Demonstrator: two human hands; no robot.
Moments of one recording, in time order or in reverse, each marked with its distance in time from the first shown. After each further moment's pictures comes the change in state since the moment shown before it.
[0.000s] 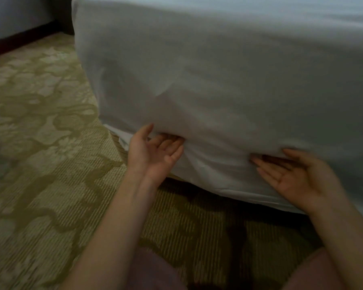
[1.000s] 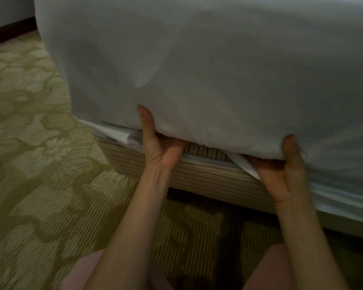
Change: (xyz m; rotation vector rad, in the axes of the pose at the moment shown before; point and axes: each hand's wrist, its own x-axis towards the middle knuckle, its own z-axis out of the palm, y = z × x) left_hand 0.067 -0.025 0.032 -0.415 -0.403 0.215; right_hand 0.047 0.006 0.026 0.258 -0.268 -0.363
